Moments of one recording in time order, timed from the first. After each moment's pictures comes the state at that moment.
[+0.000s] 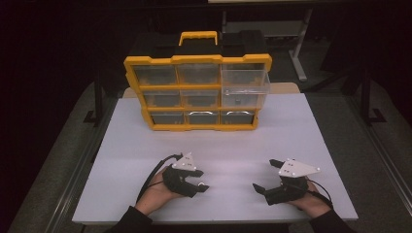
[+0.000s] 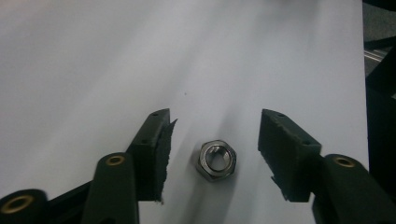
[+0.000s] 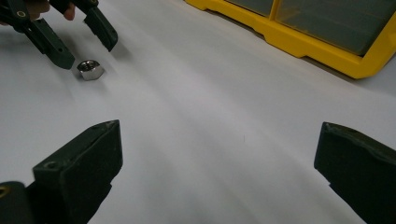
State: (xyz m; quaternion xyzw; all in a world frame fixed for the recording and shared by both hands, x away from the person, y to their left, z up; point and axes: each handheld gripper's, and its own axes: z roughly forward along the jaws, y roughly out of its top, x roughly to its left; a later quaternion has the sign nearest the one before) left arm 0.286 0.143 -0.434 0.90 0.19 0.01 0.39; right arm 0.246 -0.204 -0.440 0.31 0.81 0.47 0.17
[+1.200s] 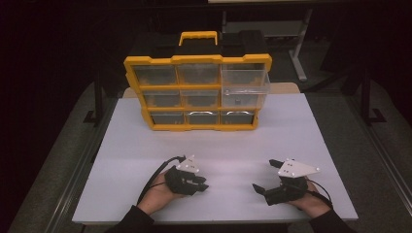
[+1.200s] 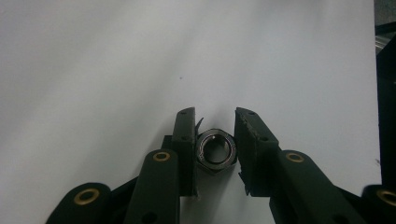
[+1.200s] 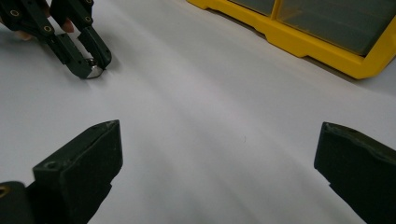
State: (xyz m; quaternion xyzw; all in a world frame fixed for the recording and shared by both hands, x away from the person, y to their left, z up) left arm 0.287 0.139 -0.443 0.91 0.18 0.00 0.37; right arm 0.246 -0.203 -0.440 0.30 0.81 0.47 0.17
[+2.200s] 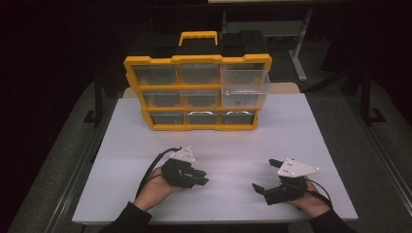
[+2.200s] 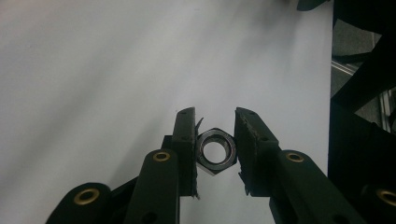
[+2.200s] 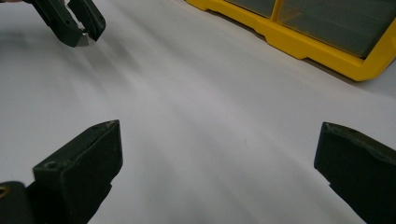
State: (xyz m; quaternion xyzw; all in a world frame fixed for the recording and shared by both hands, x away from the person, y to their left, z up) left arm 0.294 0.142 -0.411 0.89 0.21 -0.03 0.40; right arm 0.247 -0.202 -0.439 0.30 0.81 0.47 0.17
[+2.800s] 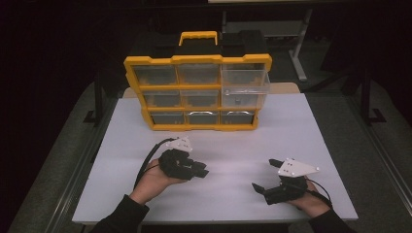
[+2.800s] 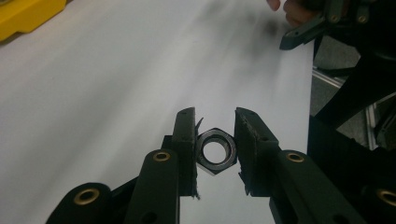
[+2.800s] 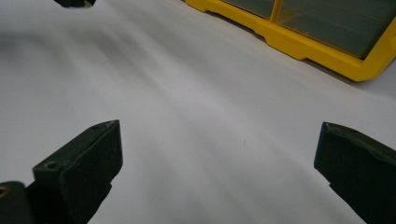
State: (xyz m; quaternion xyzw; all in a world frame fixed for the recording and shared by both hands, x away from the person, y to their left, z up) left arm 0.305 0.146 -0.380 0.89 0.21 -0.04 0.41; right arm 0.247 -0.202 -0.438 0.30 0.81 0.47 0.17
